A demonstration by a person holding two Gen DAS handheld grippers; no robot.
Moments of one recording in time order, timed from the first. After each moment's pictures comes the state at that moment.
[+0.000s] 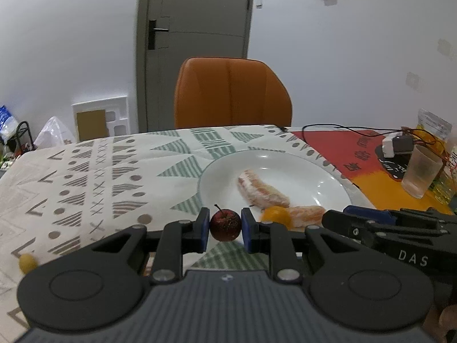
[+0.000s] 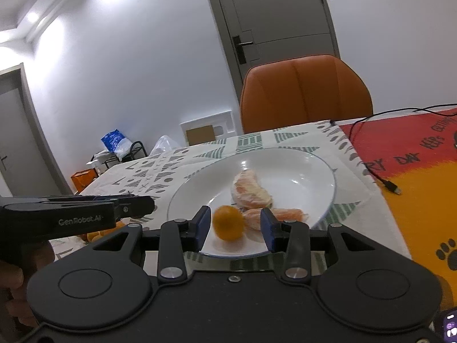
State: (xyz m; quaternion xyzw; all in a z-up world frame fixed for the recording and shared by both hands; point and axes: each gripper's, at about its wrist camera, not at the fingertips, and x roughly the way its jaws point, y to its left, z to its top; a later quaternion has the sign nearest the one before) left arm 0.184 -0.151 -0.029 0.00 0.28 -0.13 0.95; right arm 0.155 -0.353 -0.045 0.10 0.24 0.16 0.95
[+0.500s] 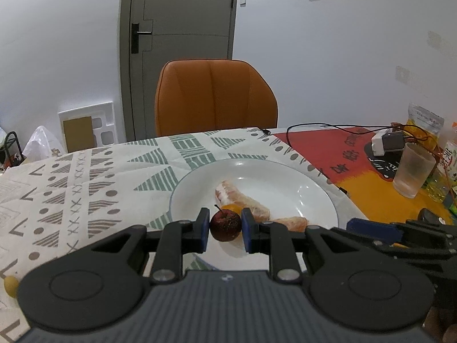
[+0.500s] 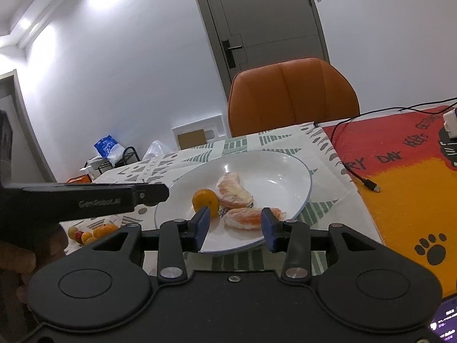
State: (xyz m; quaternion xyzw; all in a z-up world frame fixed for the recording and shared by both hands) left arm 0.200 -0.177 -0.024 0.01 0.28 -0.15 0.95; right arm 0.145 -0.371 -0.042 0.10 0.23 0.14 0.96
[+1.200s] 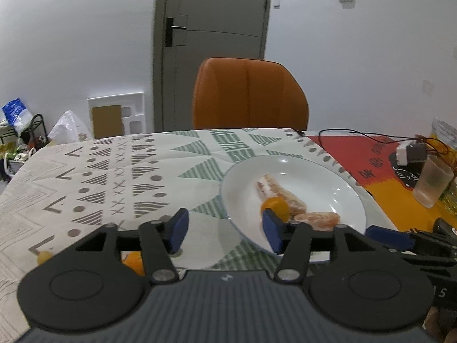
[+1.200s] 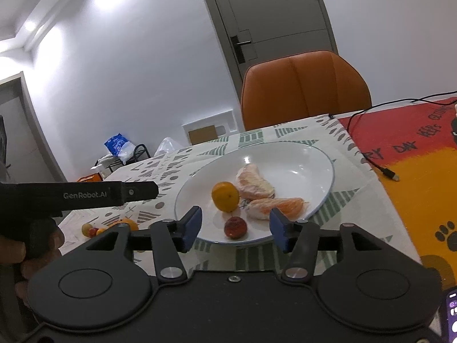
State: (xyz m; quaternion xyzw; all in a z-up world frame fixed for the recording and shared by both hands) left arm 0.184 -0.134 -0.020 -0.02 0.28 -0.09 0.95; right arm 0.143 -0.354 -0.047 0.11 0.24 0.16 0.95
